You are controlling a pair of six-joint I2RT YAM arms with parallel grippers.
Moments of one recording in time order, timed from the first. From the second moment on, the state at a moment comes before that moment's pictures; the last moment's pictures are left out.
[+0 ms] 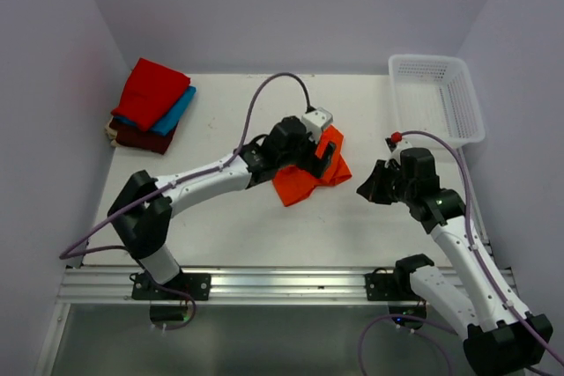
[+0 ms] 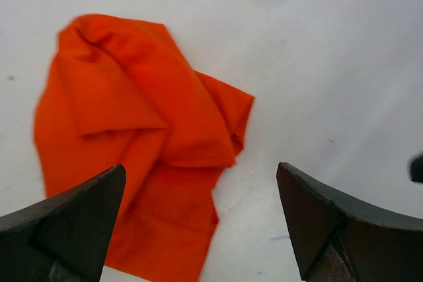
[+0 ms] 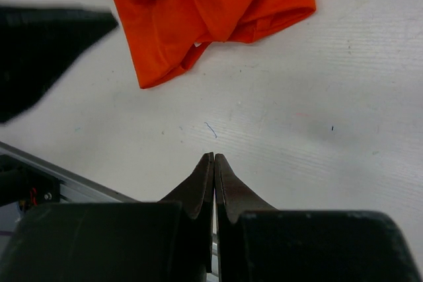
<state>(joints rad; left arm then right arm) -0.83 1.70 1.28 -0.08 -0.04 -0.14 0.26 0.80 0.74 -0.68 -0.24 0.45</state>
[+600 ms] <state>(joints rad) -1.02 1.83 1.07 -0.07 -0.11 -0.19 0.26 0.82 0.73 -0.64 -0.24 0.44</state>
